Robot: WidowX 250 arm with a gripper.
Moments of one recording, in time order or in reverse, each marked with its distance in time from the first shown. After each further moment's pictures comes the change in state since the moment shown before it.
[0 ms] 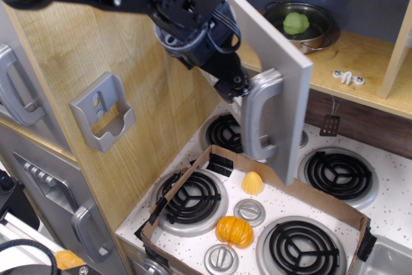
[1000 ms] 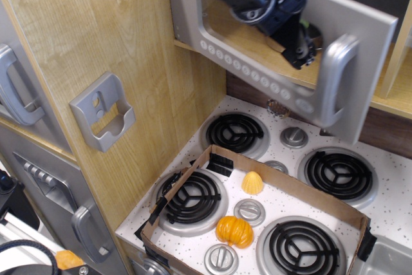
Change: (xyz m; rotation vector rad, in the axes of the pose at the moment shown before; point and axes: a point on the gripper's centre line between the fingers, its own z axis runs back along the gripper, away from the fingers) arm 0.075 -0.020 -0.057 -0.104 -0.153 -0.176
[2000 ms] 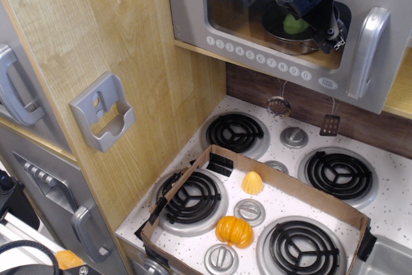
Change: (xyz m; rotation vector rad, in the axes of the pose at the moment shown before) arm 0.029 -0.001 -0.020 -0.036 -0.009 -0.062
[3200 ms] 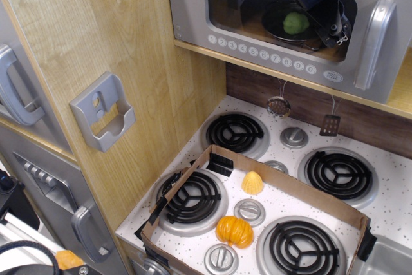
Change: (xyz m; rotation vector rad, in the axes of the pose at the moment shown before) arm 0.010 0.001 -0.006 0.000 -0.019 -0.086
